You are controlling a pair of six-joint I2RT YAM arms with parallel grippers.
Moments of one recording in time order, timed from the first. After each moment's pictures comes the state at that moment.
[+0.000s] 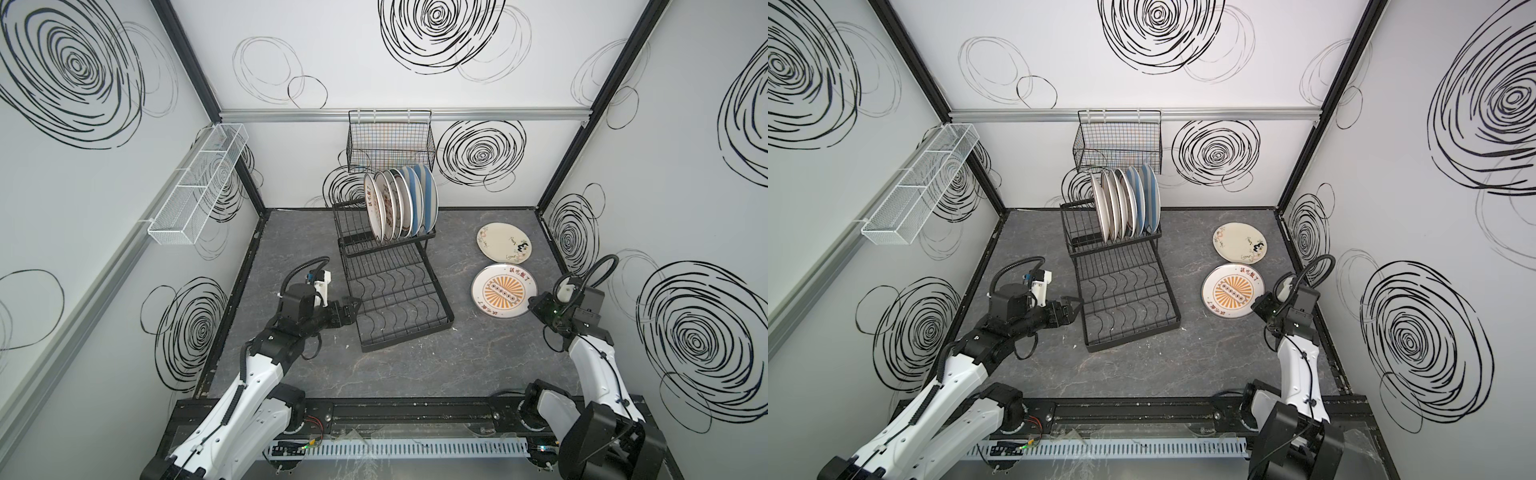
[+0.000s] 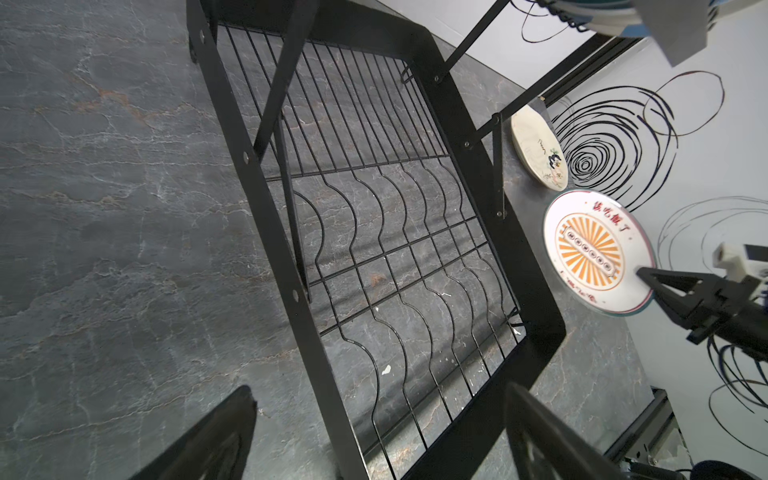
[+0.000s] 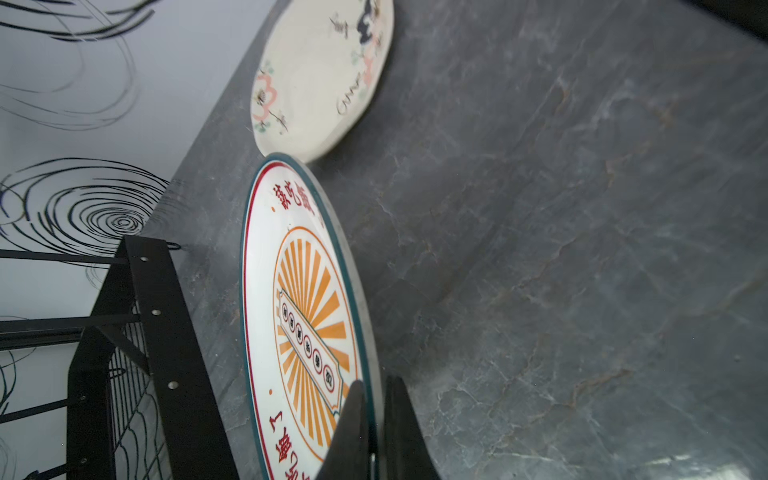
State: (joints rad) left arm -0.26 0.78 0.52 -0.37 0.30 -0.49; right arm -0.43 0.92 0.55 -0.37 -0.40 0.48
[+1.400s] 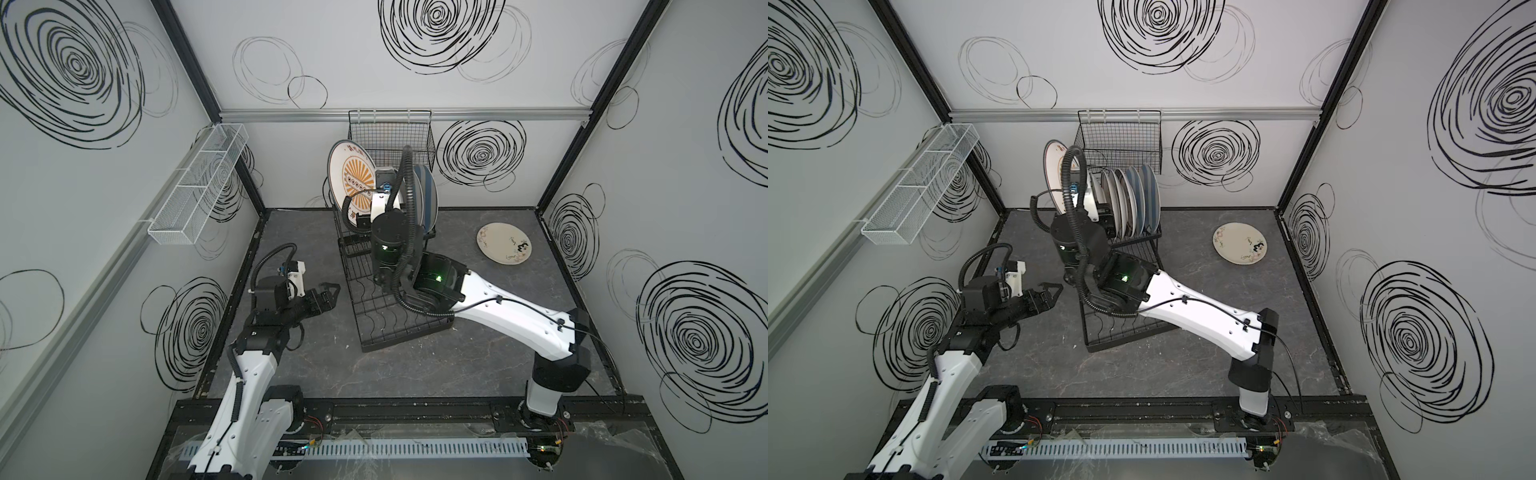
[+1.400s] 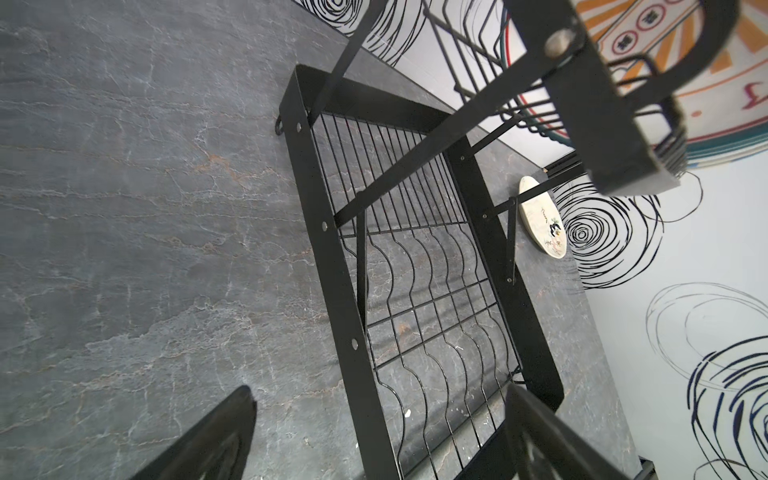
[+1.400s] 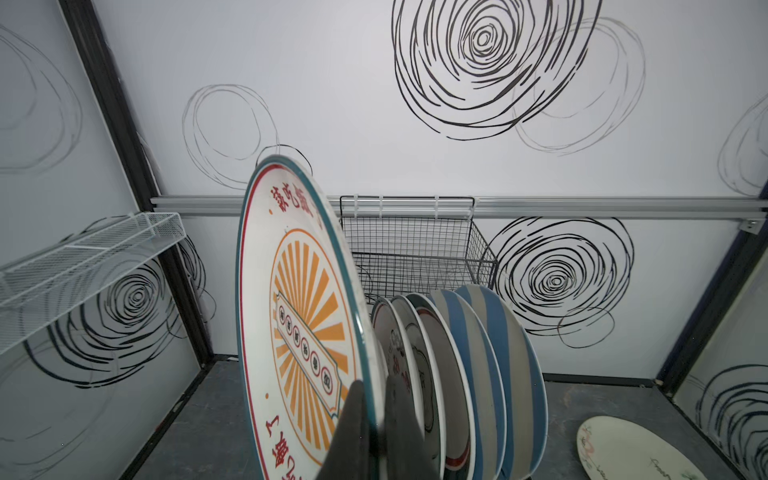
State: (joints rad) left arm 0.06 0.80 0.58 -0.40 0.47 -0.42; right arm 1.19 1.85 2.08 -0.16 1.16 -0.04
